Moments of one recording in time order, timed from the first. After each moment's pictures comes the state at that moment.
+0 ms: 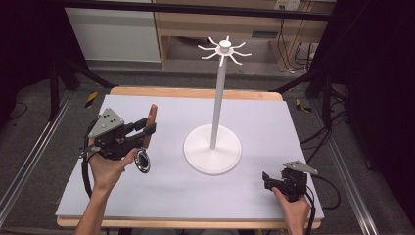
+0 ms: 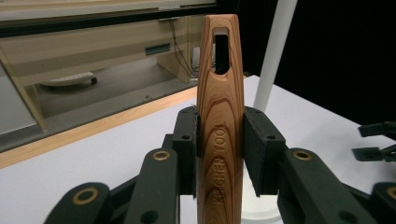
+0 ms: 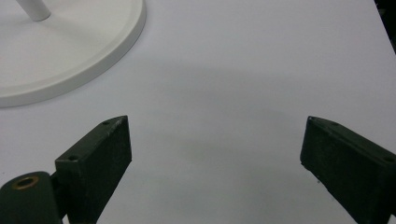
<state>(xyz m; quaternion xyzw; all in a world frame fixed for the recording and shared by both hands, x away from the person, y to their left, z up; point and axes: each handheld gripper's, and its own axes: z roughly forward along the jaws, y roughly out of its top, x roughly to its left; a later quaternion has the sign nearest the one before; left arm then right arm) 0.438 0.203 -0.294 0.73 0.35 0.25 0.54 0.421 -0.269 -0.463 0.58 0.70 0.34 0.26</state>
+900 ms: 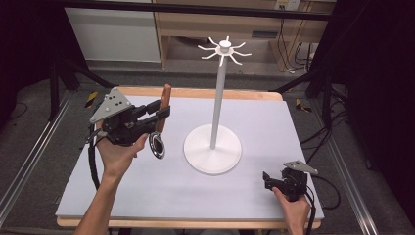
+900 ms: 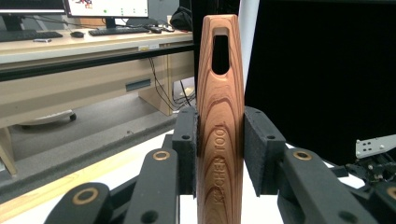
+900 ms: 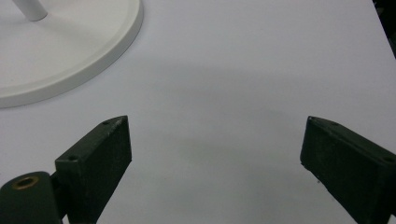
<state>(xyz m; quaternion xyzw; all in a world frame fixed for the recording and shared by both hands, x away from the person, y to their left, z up) 0.441 0.172 -0.245 0.71 0.30 0.25 0.59 0.422 -0.270 -0.463 0.58 0.69 0.34 0.26</state>
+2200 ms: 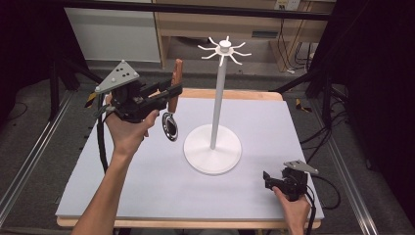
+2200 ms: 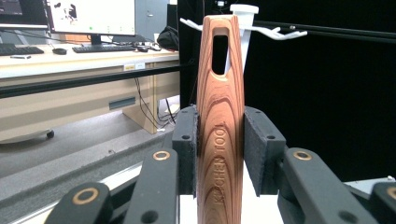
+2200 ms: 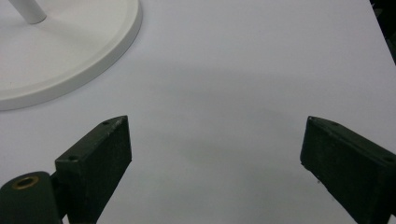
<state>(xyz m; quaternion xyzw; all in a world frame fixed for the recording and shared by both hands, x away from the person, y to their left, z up) 0.465 0.151 -0.205 0.69 0.29 0.22 0.63 0.423 -0.271 -0.463 0.58 0.69 0.34 0.26</state>
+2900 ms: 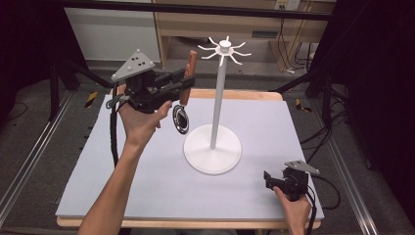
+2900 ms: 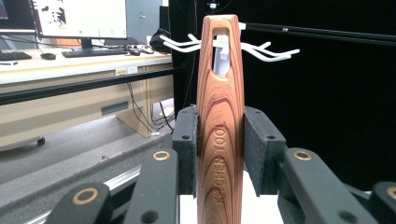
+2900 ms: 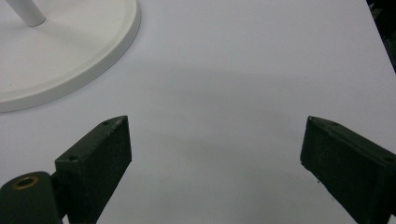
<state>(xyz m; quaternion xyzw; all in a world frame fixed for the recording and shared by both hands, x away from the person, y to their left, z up) 0.477 0.126 -0.192 0.69 0.28 0.22 0.63 0.422 -0.273 -0.462 0.58 0.69 0.34 0.26</state>
